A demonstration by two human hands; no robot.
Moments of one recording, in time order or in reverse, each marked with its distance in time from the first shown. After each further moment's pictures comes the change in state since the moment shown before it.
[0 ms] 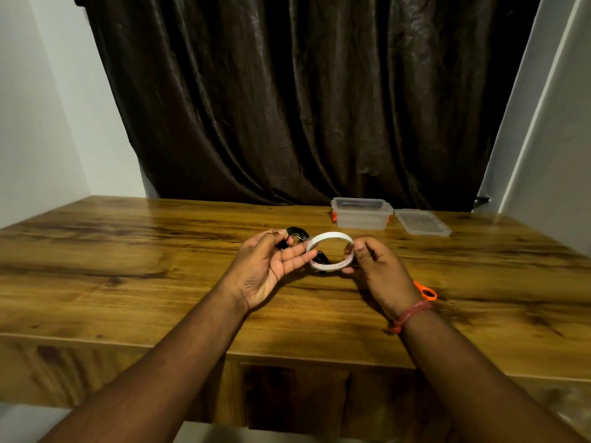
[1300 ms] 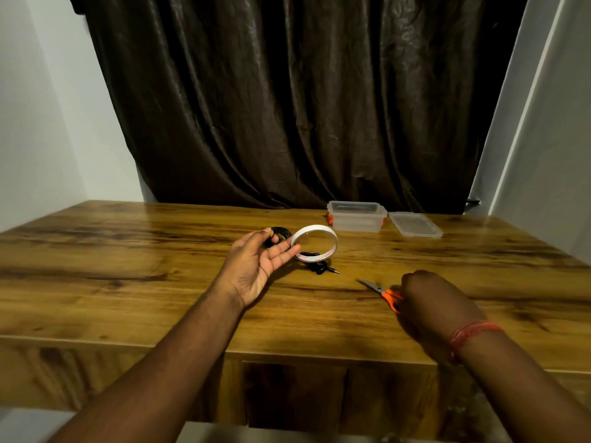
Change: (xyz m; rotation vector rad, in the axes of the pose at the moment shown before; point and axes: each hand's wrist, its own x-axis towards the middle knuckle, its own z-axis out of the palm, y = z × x) left_hand 0.004 0.004 -0.012 -0.036 0.146 0.051; right_hand -0.052 -0.033 -0.058 -1.398 -0.197 0.077
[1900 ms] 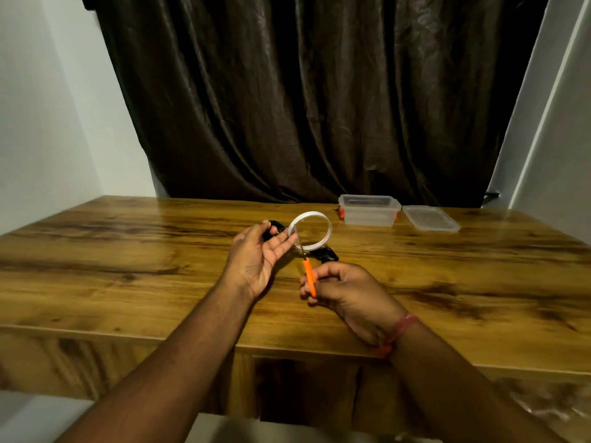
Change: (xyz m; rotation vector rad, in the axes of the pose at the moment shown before) left_hand 0.016 -0.002 -0.011 -0.071 0.122 0.079; right_hand 0.026 -0.107 0.025 1.694 -0.281 -0.054
